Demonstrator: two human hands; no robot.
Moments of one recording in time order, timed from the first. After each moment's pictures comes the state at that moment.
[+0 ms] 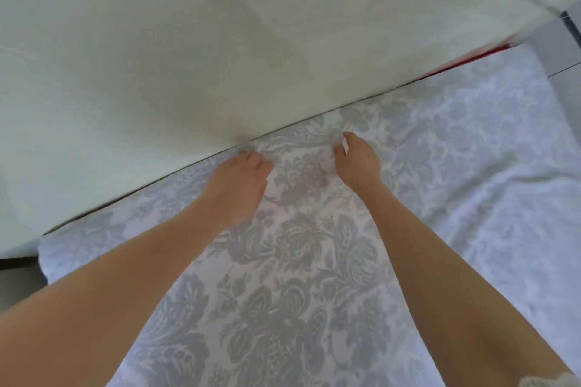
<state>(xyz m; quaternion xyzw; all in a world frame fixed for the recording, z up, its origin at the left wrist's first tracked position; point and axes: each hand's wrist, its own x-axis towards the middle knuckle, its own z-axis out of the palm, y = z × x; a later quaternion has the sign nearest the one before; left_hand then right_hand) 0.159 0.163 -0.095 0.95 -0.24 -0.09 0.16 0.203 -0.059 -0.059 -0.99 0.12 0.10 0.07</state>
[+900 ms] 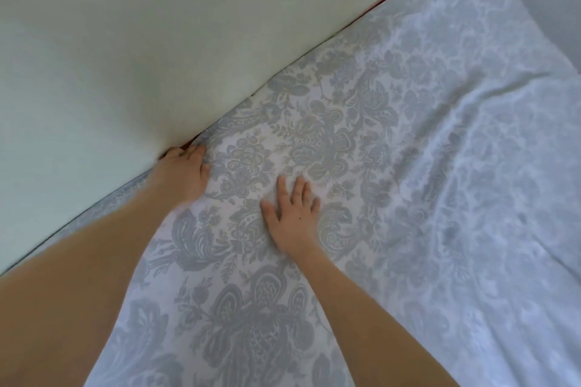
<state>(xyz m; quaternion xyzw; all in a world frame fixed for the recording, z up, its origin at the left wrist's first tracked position) 0.201 0.134 -0.136 0.95 -0.17 -0.24 0.10 0.067 -0.047 -0.135 -0.94 0.19 0.21 0.18</state>
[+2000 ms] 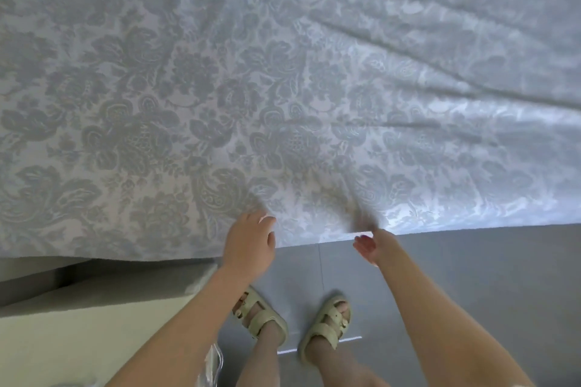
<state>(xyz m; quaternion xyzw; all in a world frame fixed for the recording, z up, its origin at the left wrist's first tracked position) -0.318 0.155 -0.079 0.77 -0.55 -0.30 0.10 -0.553 0.019 -0.124 -0.05 0.80 -0.16 0.58</state>
